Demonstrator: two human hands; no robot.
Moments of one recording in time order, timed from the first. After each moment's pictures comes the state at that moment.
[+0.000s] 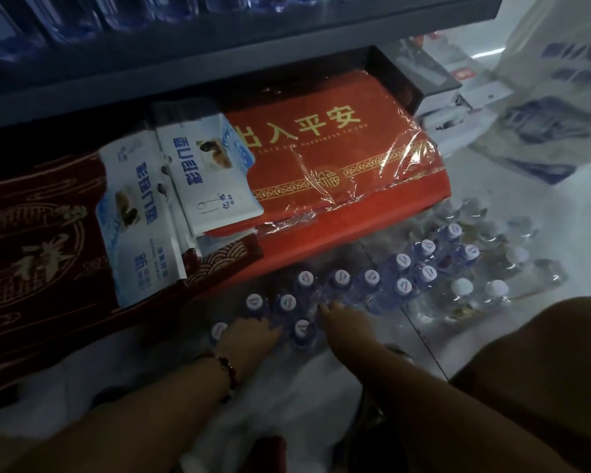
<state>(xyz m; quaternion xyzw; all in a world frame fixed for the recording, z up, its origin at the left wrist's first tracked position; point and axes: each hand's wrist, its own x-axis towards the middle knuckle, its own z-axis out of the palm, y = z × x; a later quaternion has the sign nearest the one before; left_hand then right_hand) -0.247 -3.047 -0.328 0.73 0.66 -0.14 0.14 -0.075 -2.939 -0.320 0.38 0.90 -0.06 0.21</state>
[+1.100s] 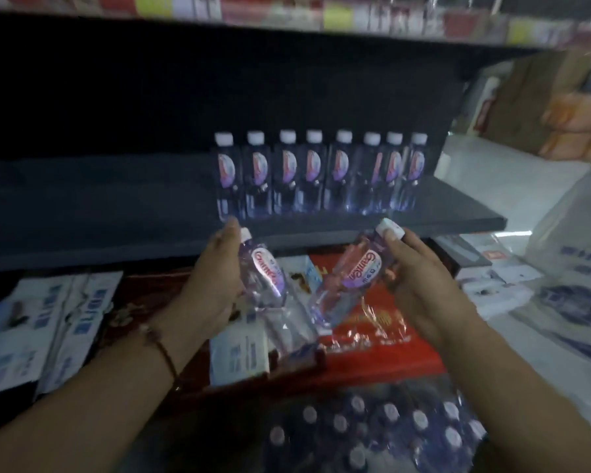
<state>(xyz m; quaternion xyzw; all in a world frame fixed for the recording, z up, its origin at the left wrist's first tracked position) -0.338 -3.086 0.013 0.17 0.63 0.72 0.24 -0.148 -2.938 0.026 0.21 0.54 -0.74 -0.35</state>
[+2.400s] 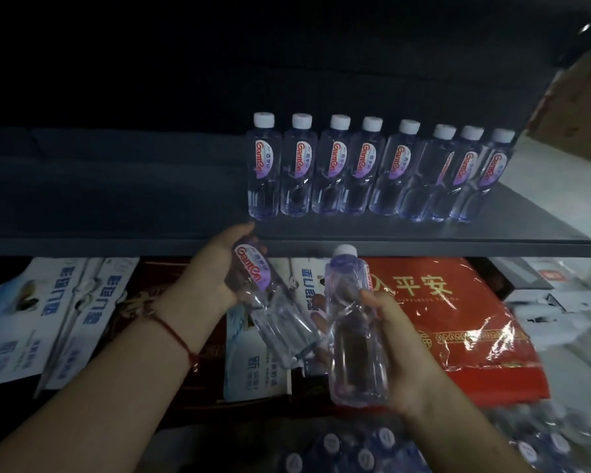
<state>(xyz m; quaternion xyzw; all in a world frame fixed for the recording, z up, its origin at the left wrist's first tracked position) -0.429 -3.071 -0.007 -0.03 0.54 0.75 0.39 -0.227 -2.966 -0.034 0.31 0.42 -0.85 -0.07</state>
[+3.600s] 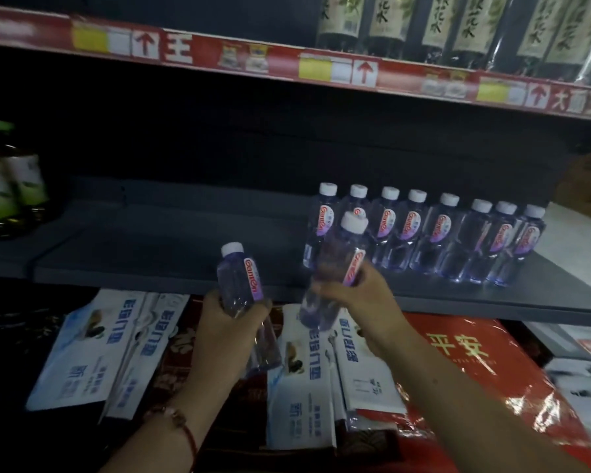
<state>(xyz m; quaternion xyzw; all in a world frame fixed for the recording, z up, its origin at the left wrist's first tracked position) -0.427 -3.169 -0.014 0.08 0.69 0.71 0.10 -0.345 -2.999 0.026 0.22 0.73 -0.60 -0.24</state>
